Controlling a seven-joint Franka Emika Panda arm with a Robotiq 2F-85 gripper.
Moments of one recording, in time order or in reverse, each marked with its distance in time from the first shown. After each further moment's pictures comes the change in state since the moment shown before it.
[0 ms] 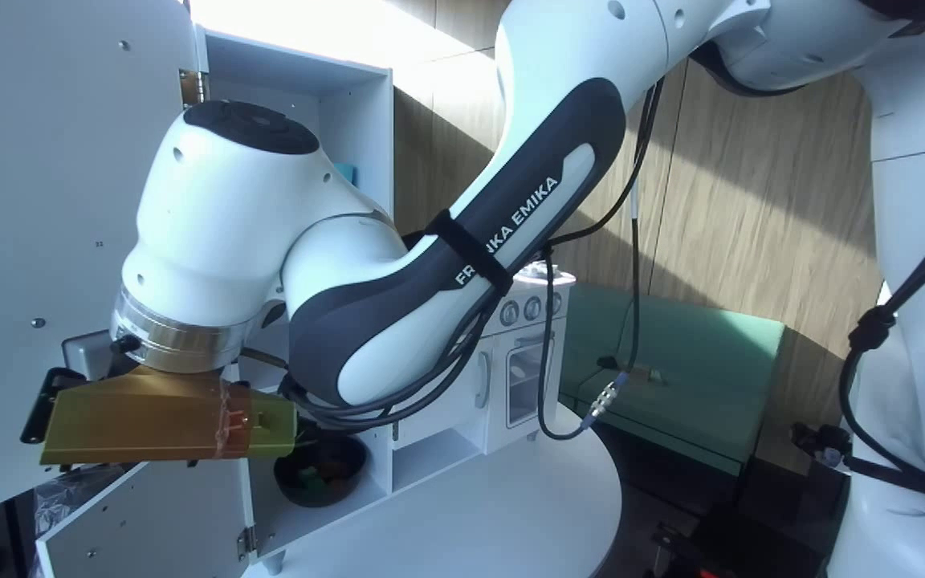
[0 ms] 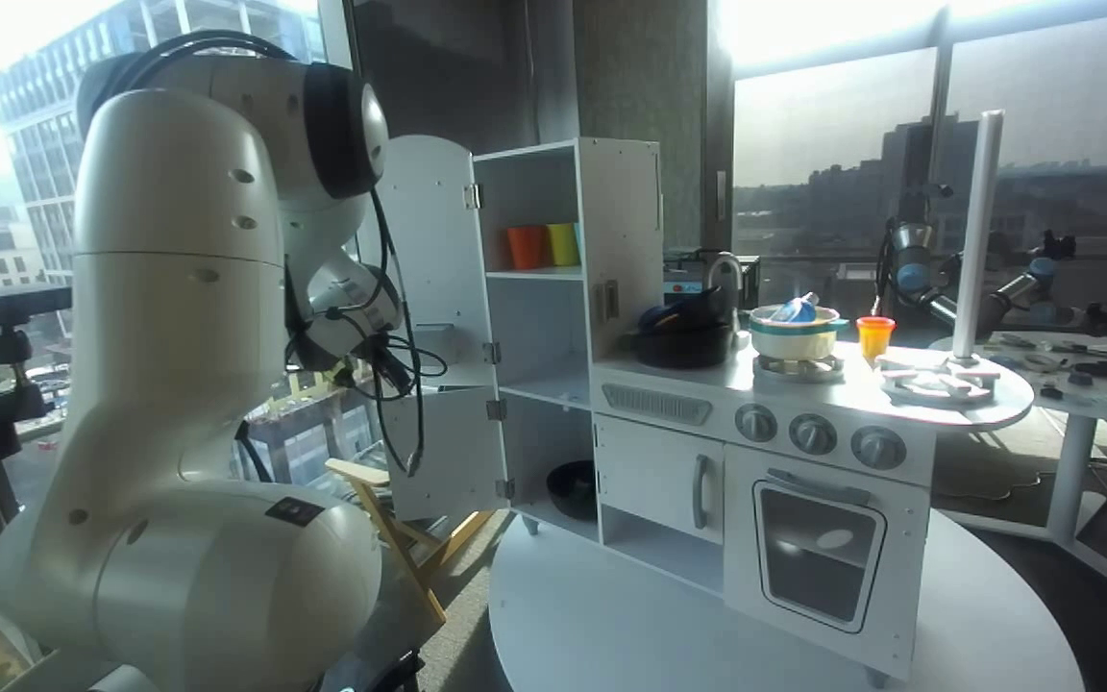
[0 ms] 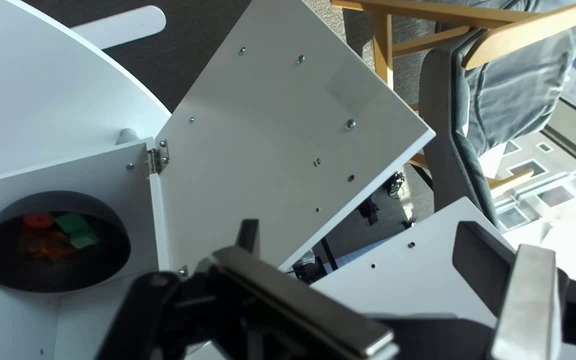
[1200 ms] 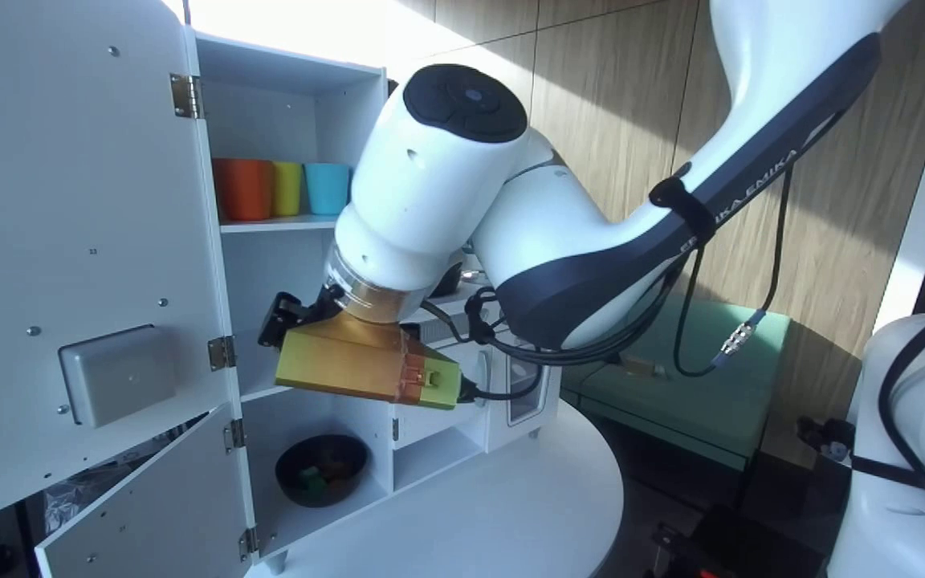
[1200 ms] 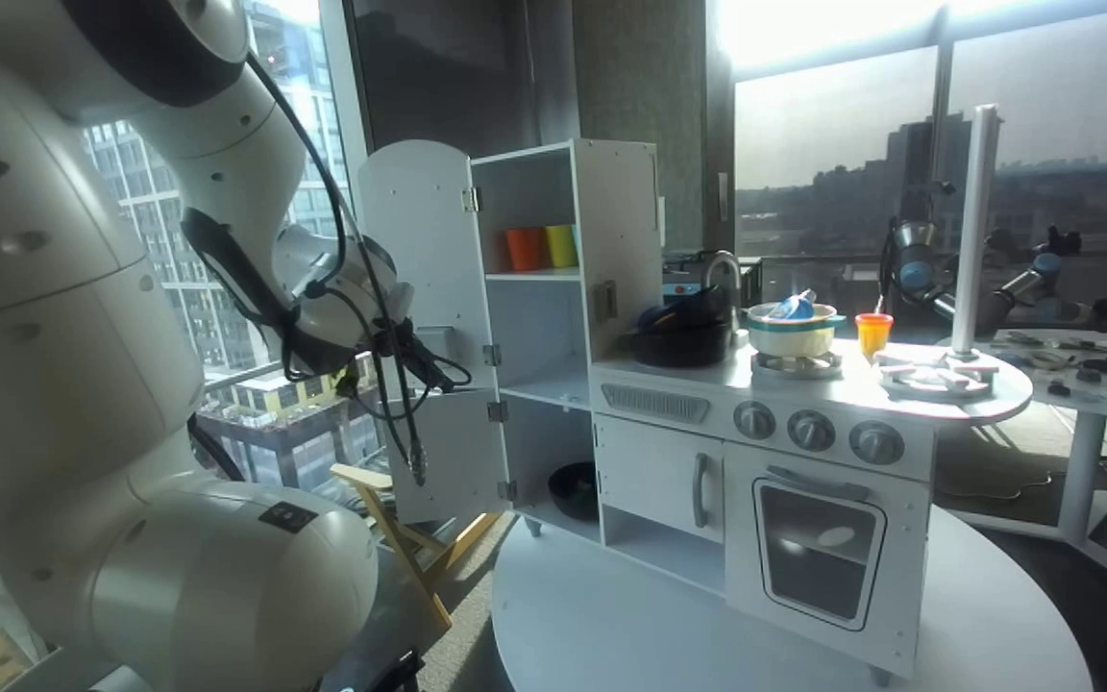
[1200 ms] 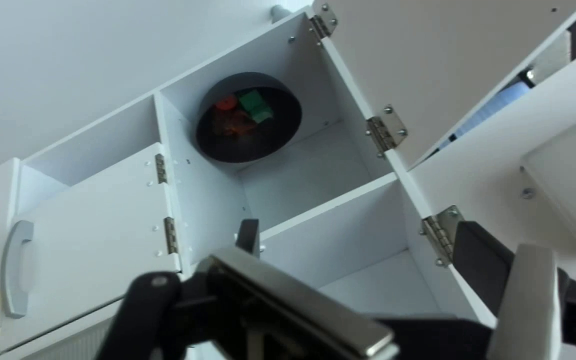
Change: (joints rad) arm -0.050 -0.464 -0.079 -0.399 -0.254 -0.106 0.426
